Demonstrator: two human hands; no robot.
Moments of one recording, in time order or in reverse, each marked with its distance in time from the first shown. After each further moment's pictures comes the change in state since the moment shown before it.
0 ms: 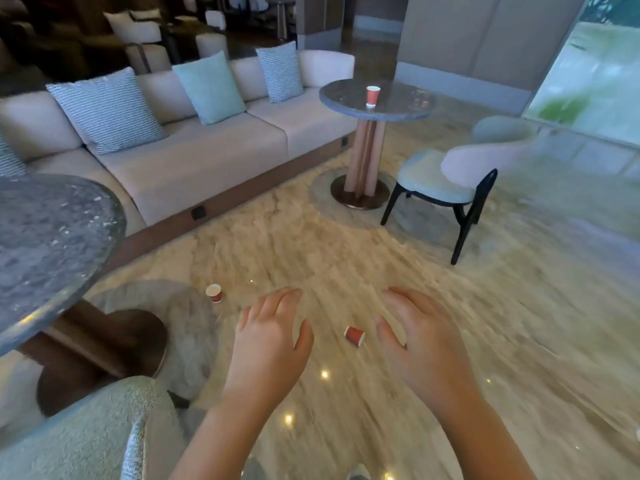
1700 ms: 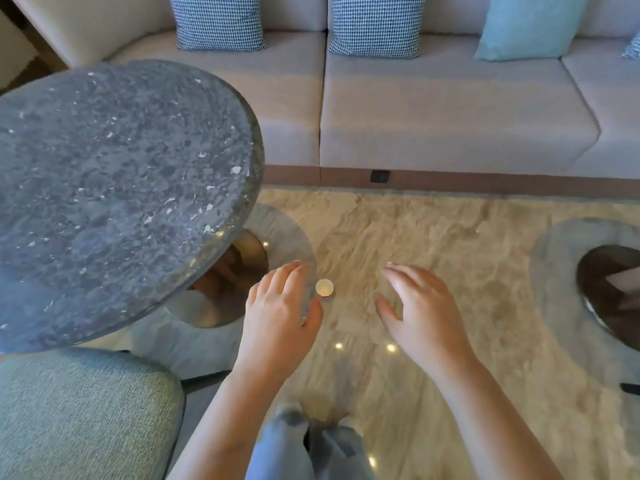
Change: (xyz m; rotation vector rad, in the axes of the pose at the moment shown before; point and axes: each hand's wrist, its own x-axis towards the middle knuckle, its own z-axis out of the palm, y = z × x) left_hand 0.417 -0.346 0.052 0.145 0.327 -0.800; right_hand 0.579 -0.156 0.386 0.090 -0.508 -0.816
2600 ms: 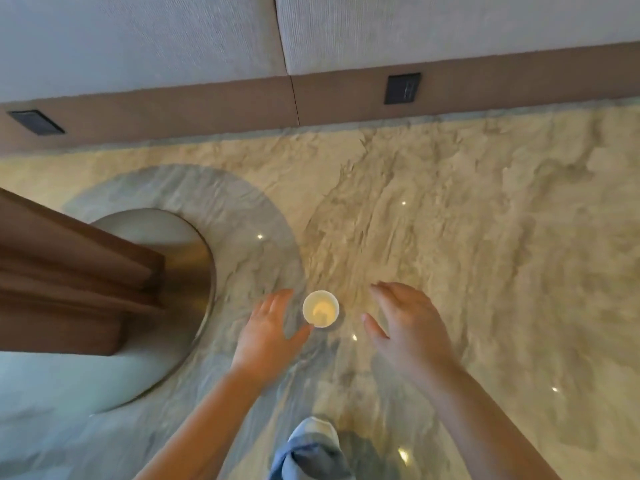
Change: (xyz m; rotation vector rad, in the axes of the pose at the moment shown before) left_hand 0.154 -0.326 0.529 -0.063 -0.359 -0.163; right_hand 0.123 0.271 0.504 -0.007 -0.065 0.020
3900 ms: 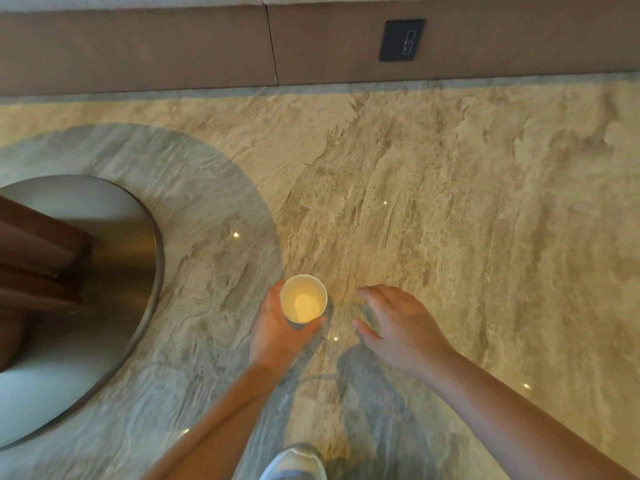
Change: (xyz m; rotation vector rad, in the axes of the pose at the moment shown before) left_hand 0.063 -0.061 0.147 -0.410 0.106 -0.131; right_hand 0.007 0.068 0.123 -0.003 -0.350 0.015
